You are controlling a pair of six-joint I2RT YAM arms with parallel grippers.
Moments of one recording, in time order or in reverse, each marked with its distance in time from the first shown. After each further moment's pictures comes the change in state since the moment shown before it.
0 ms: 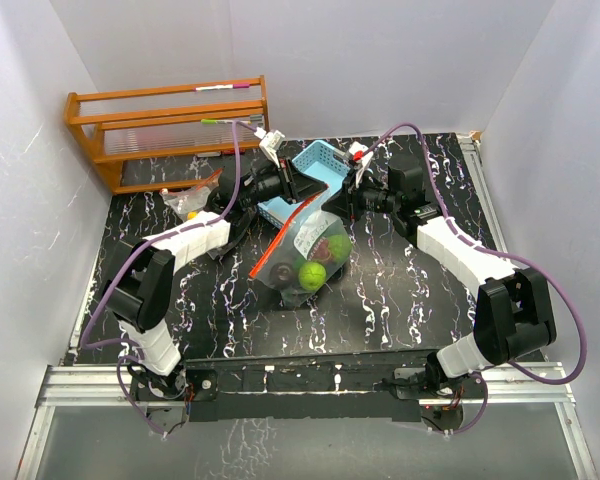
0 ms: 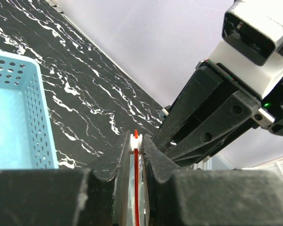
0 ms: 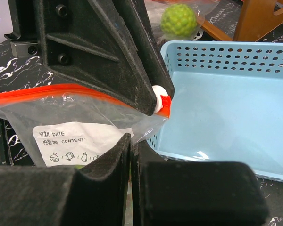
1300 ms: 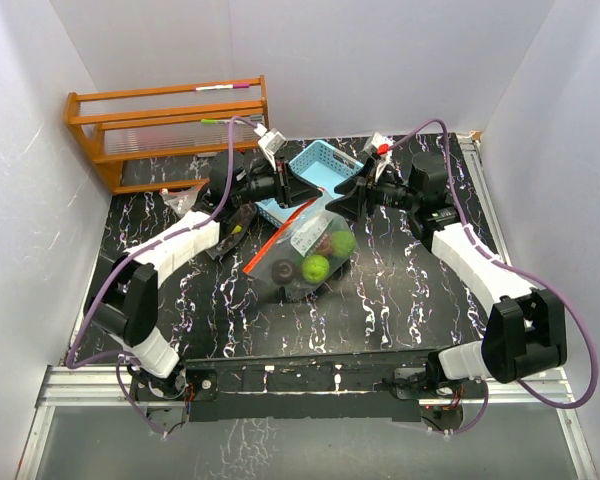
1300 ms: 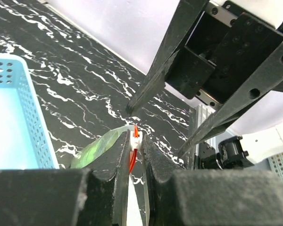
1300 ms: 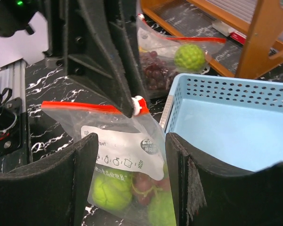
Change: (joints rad) left arm 0.013 -0.121 -0.002 -0.189 0.094 0.166; right arm -0.079 -0.104 -0.031 0.113 -0.132 0.107
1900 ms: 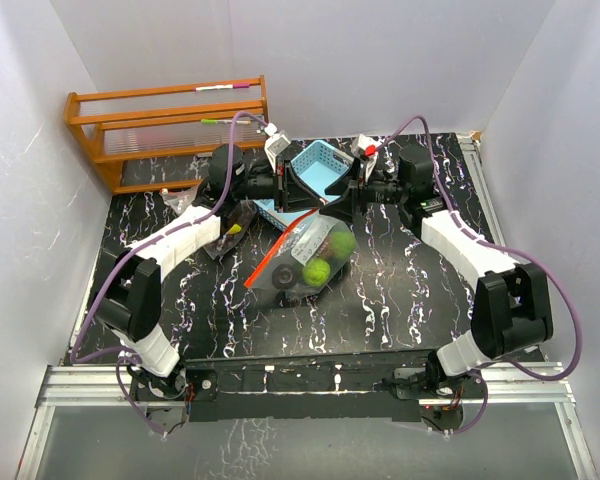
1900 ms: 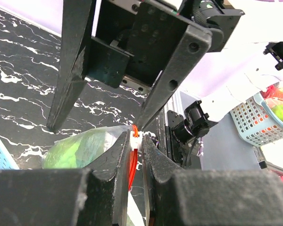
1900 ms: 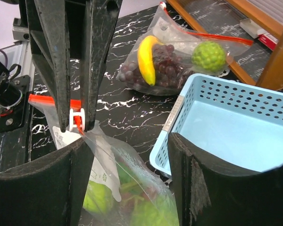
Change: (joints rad) left arm 0.013 0.046 0.064 0.033 0.315 -0.019; right arm 0.012 0.120 0.066 -0.005 -0.134 -0.113
